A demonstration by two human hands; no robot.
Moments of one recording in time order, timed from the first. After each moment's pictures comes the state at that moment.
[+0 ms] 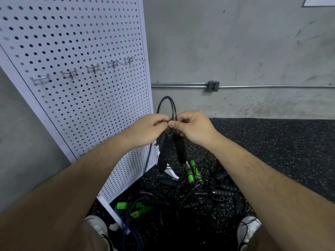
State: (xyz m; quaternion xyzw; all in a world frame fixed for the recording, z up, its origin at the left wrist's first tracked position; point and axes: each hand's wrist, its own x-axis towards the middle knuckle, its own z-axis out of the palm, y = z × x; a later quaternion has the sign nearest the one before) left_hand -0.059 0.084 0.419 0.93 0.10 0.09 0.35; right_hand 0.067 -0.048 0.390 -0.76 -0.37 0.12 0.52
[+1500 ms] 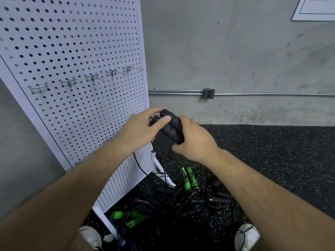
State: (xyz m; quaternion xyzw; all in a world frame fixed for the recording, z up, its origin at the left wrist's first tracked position) left_hand -0.059 0.087 0.429 0.91 0.15 0.21 0.33; right_hand 0.044 -0.067 0.402 -0.87 -0.44 -0.06 0.21
